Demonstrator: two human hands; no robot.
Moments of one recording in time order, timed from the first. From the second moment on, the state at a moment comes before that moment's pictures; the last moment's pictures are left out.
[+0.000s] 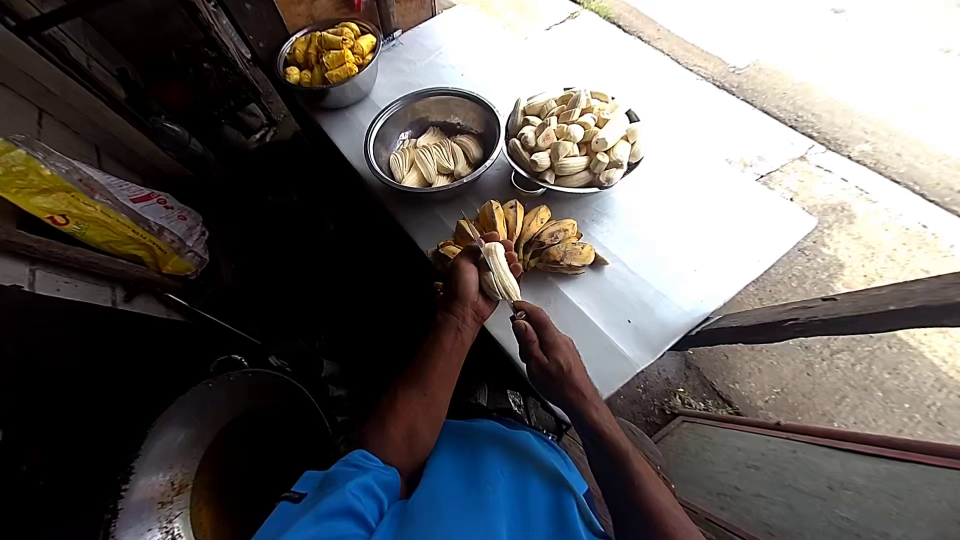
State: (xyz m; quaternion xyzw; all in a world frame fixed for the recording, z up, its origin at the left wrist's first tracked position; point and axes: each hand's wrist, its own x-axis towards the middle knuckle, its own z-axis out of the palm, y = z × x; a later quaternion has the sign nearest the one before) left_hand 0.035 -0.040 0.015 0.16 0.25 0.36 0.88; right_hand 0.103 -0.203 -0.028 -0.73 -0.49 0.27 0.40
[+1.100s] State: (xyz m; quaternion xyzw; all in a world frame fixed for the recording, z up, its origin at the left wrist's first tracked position) left_hand 0.027 -0.029 0.017 0.18 0.31 0.40 0.85; right_hand 0.090 -0.214 -0.035 -0.73 -0.49 0.29 0.39
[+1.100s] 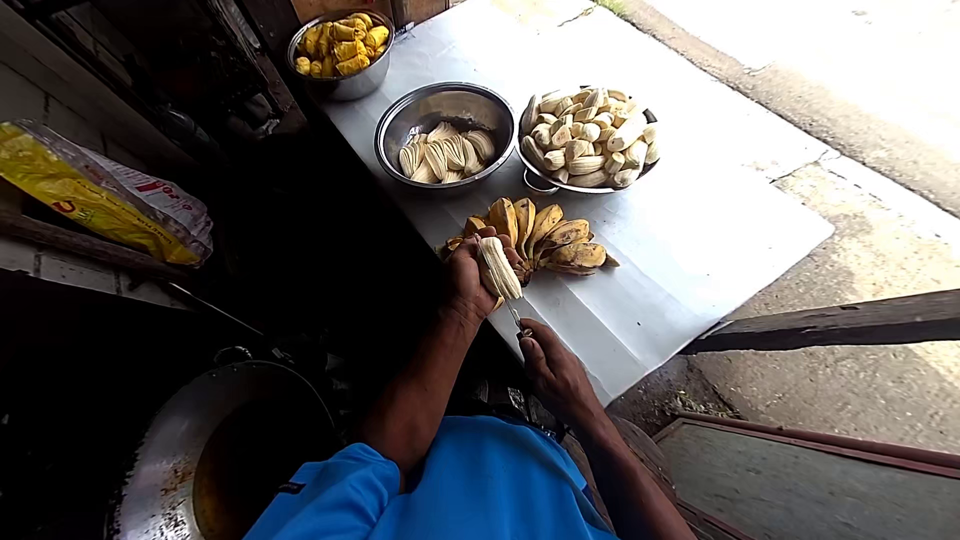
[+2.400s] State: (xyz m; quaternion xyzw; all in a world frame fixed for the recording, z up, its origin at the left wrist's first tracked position) left_hand 0.012 0.008 0.015 0.17 0.41 0.43 0.78; right_hand 0.075 -0.218 -0.036 -0.66 -0.52 0.30 0.45
